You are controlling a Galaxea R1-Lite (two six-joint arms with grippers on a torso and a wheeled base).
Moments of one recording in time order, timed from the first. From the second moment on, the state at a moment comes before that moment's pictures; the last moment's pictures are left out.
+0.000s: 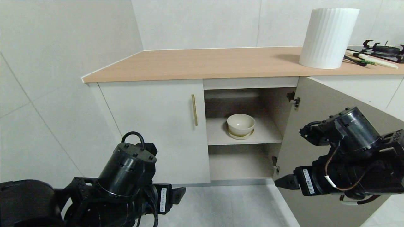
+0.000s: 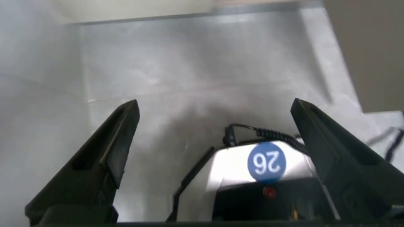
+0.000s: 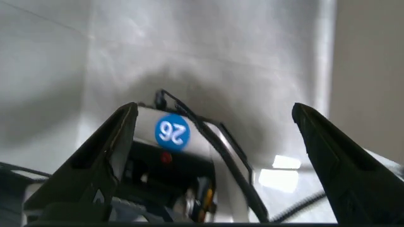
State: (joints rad) left arm -0.71 1.59 -0.66 -0.10 0.34 -0.52; right arm 0.64 1.55 -0.93 0.27 -0.11 0.41
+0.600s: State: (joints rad) left arm -0.71 1.59 -0.66 -0.10 0.34 -0.52; right arm 0.73 1.32 -0.93 0.70 -0.20 0.20
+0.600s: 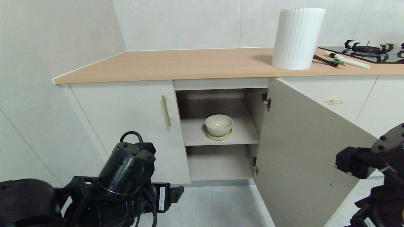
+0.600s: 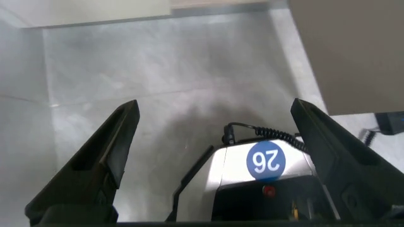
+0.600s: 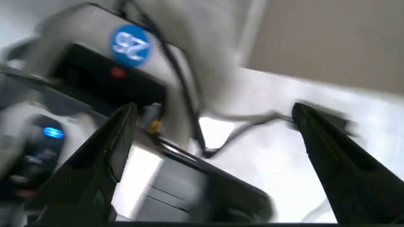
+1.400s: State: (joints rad) left arm -0.71 1.59 -0.65 -0.10 0.34 -0.52; right arm 0.53 1.21 -0.96 0.76 -0.35 0.11
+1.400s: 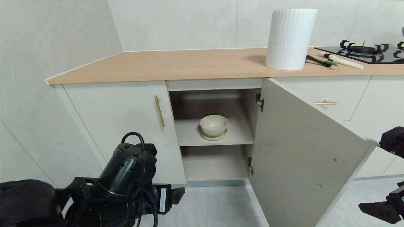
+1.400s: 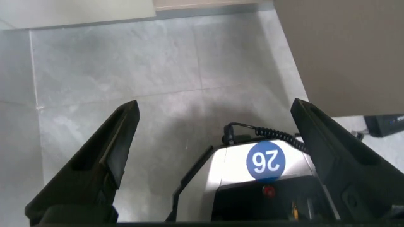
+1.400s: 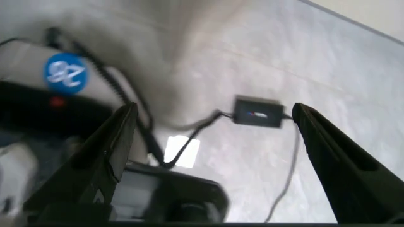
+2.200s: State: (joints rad) left arm -0.71 1.60 -0.65 -0.10 0.34 -0.52; right arm 0.13 1.35 -0.97 0.53 -0.35 0.01
